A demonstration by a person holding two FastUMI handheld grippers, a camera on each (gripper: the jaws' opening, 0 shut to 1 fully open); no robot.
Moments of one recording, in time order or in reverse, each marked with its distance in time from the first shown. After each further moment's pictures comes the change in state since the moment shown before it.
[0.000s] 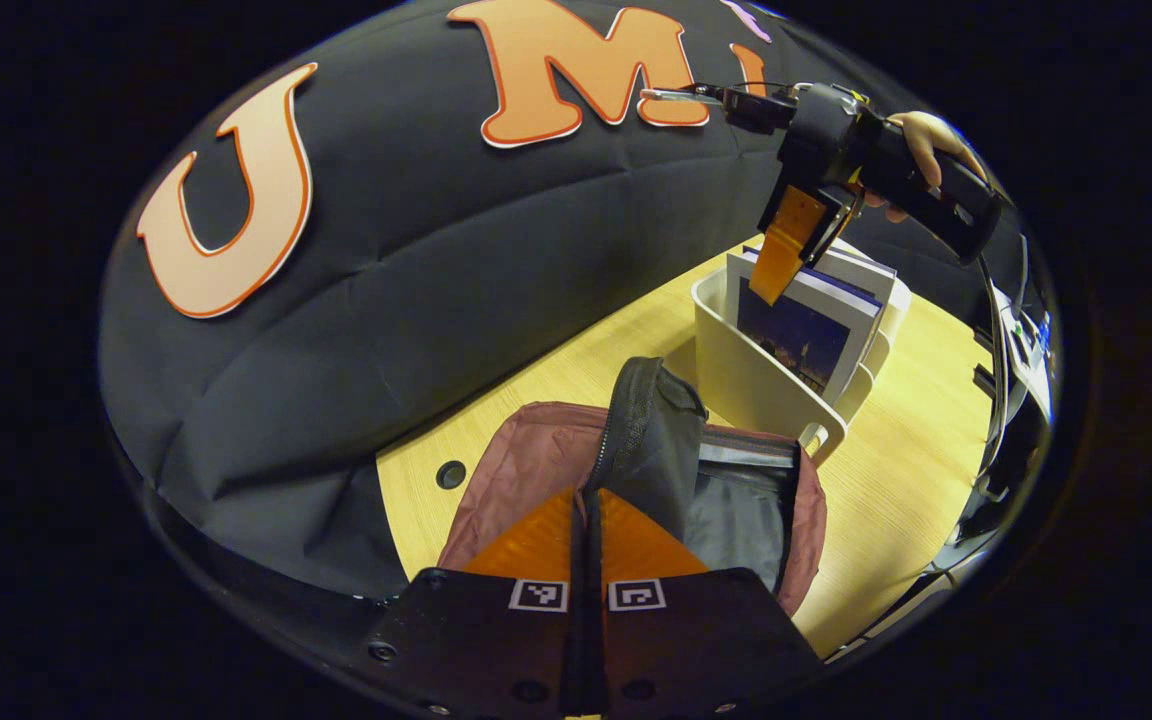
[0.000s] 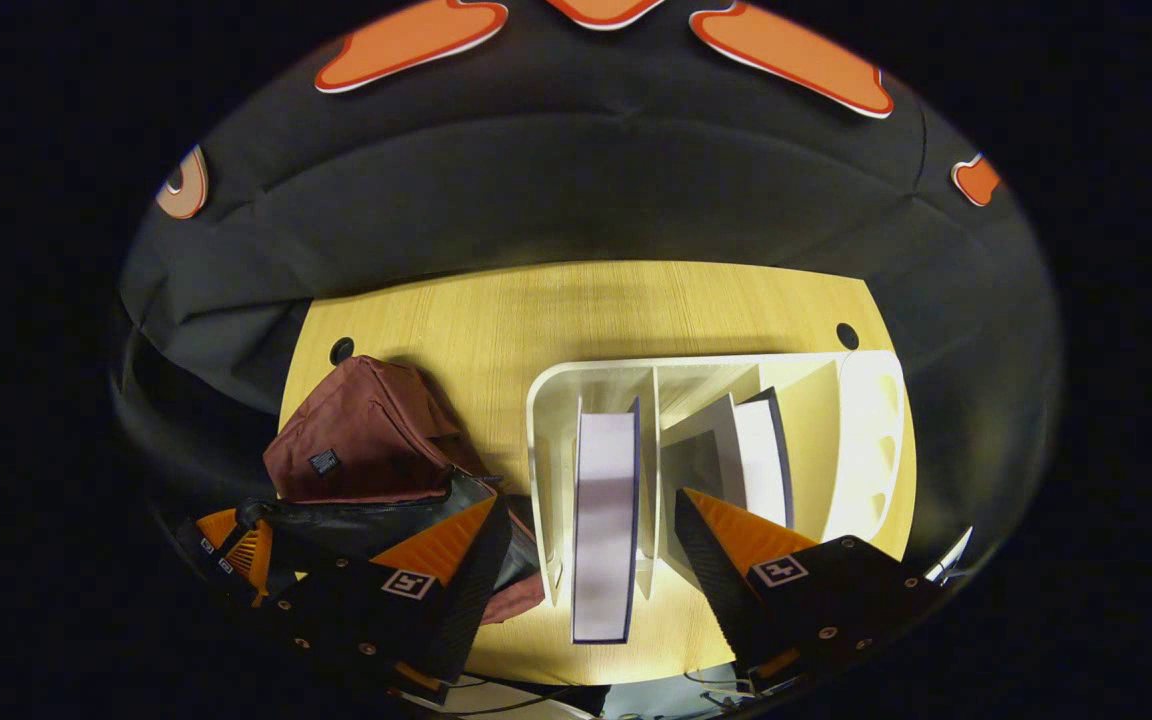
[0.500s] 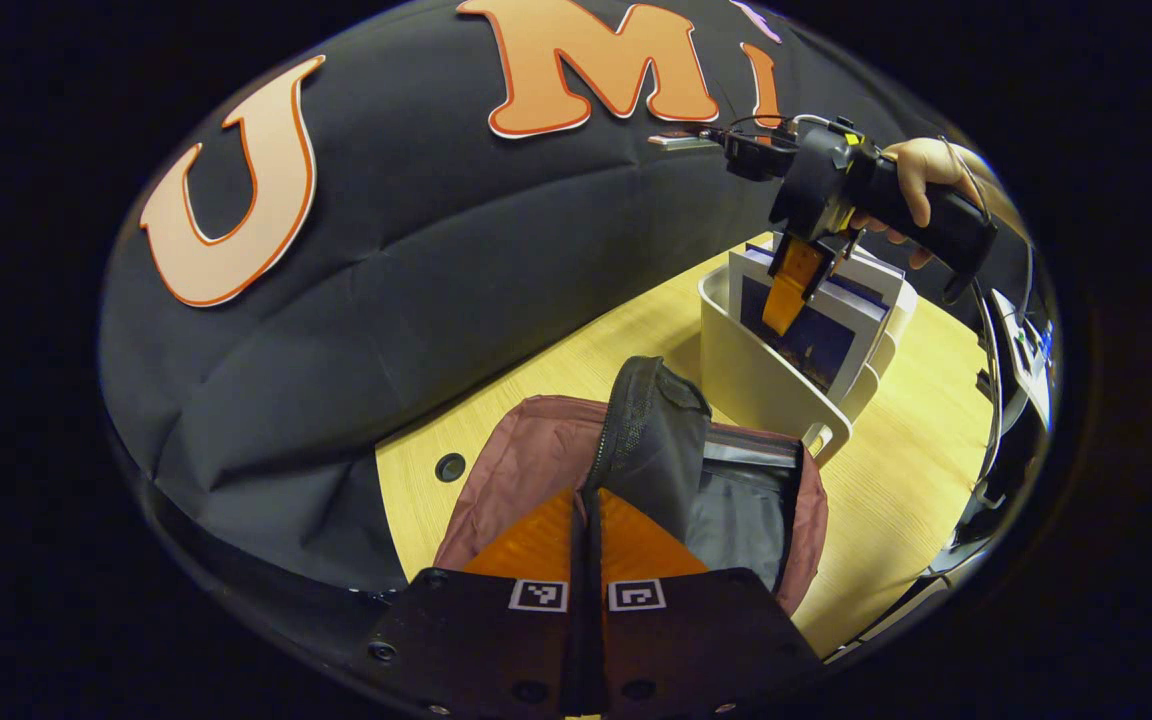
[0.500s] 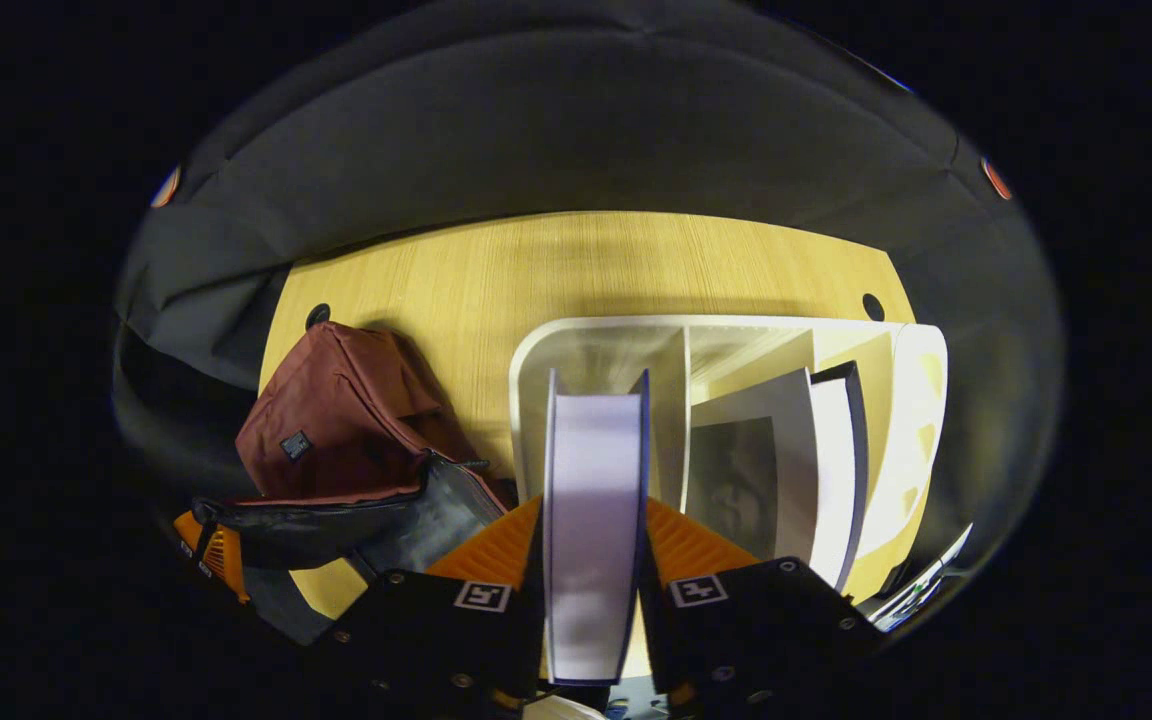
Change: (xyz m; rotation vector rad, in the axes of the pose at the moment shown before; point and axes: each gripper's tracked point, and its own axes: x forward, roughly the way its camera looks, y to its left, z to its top) left arm 0.001 0.000 -0.002 -0.015 0.014 0.004; right arm 0.042 -0.002 -0.014 -0.020 0.082 -0.011
